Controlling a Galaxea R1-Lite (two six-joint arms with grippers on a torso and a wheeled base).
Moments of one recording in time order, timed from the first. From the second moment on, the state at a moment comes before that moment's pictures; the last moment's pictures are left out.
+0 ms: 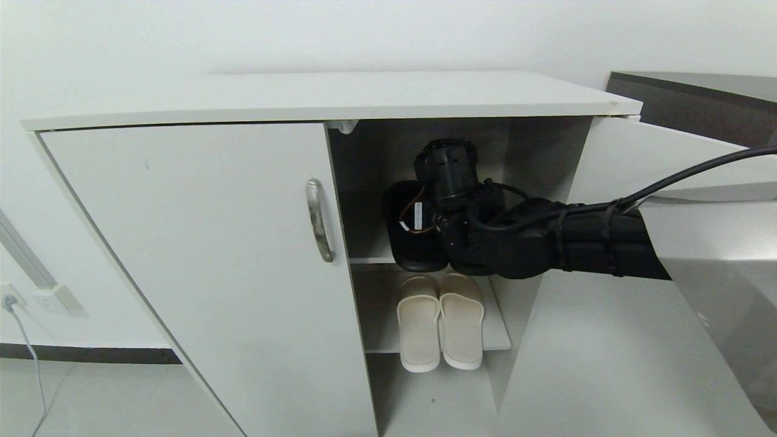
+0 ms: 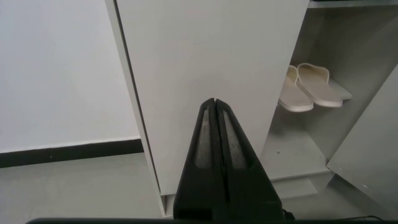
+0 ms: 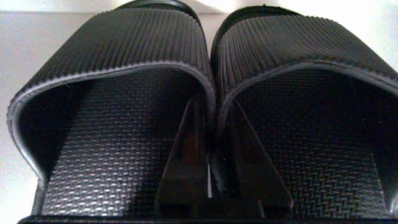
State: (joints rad) left arm 0.00 0.00 0.00 0.00 -0.08 0.01; right arm 0.76 2.24 -1.89 -0.07 -0.67 0.24
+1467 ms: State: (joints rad) left arm 0.00 0.00 0.00 0.00 -0.08 0.00; right arm 0.73 2.31 -1.95 -0.07 -0.69 0.22
